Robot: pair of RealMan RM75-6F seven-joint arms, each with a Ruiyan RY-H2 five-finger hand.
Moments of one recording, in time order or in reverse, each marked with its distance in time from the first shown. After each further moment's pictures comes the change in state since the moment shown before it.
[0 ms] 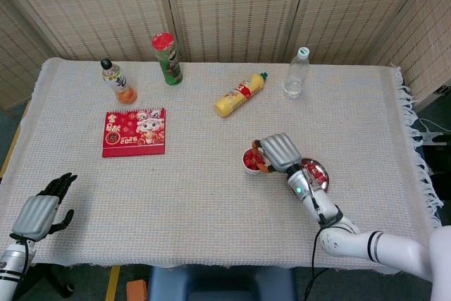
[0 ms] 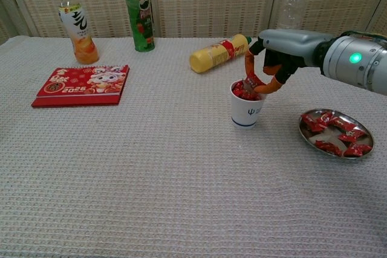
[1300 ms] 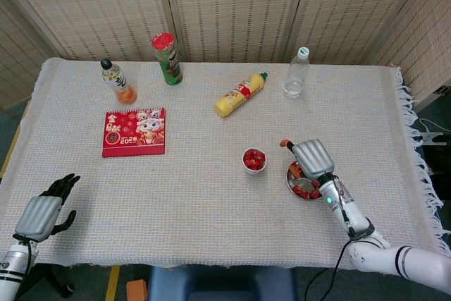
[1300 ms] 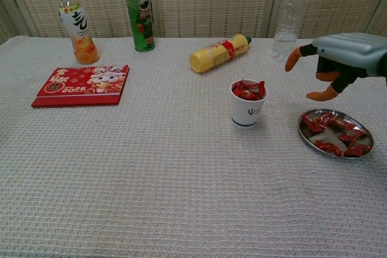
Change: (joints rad) left arm -0.002 -0.010 0.005 -0.004 0.007 0.000 0.028; right arm -0.129 0.104 -0.134 0.003 -0.104 0.139 0.018
